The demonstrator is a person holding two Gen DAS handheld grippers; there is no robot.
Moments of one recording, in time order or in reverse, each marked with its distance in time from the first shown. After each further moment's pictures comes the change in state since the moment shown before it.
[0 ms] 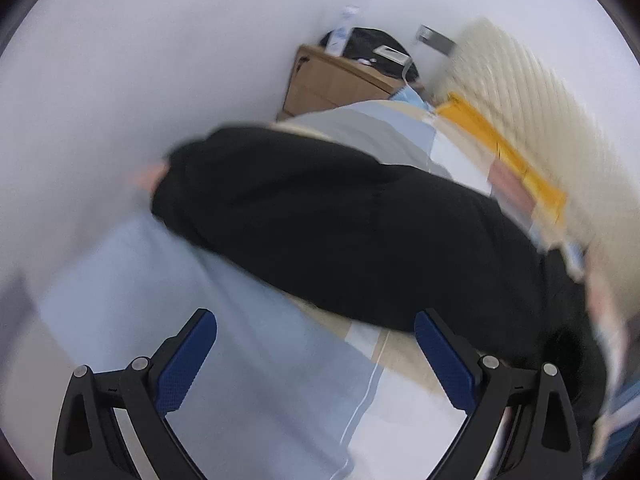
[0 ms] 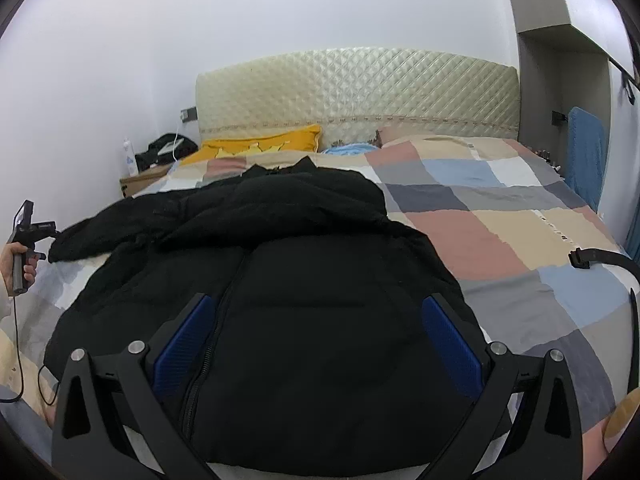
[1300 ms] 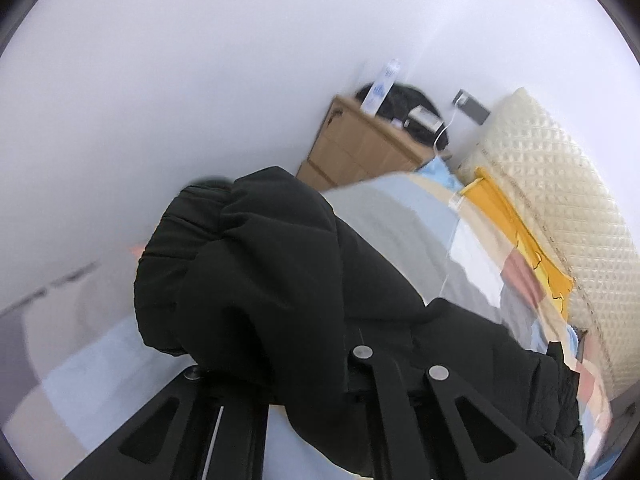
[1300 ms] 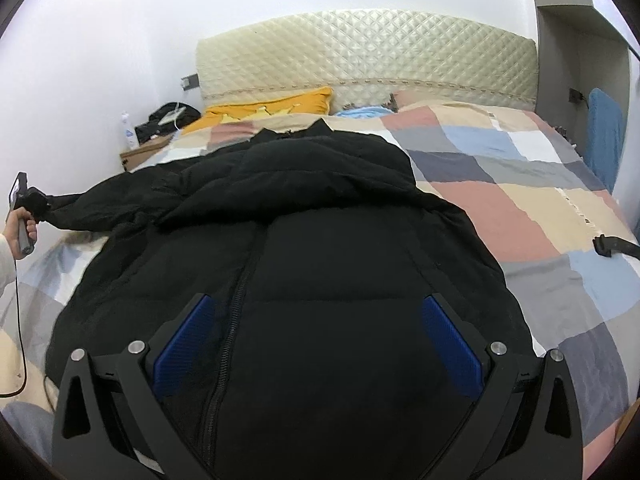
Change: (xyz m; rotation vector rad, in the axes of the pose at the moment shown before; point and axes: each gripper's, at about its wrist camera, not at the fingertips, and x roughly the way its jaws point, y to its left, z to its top) left arm -0.007 -0.001 0.088 -0.089 -0.193 0.074; right arm 0.040 0.028 0.006 0.014 0.123 0.023
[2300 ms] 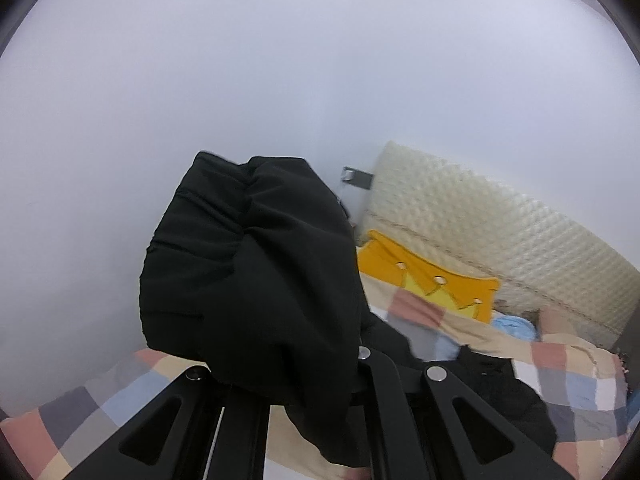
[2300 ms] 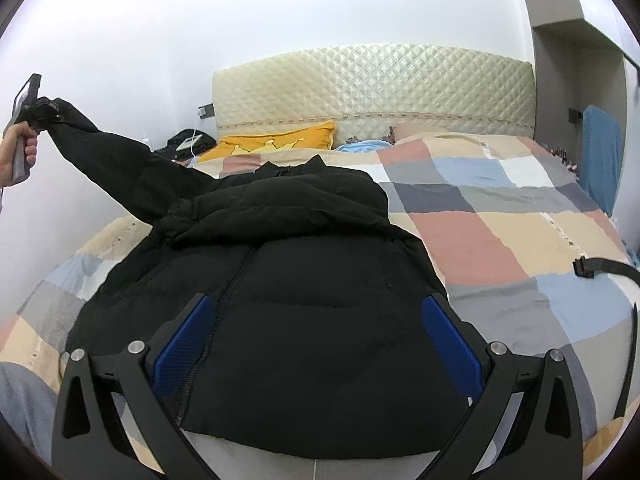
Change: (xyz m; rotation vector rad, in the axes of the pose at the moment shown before) left arm -0.272 -0.236 -0.028 0.303 -0.310 -0.101; right arm -0.068 -0.064 0.002 -0.020 -0.095 0.071
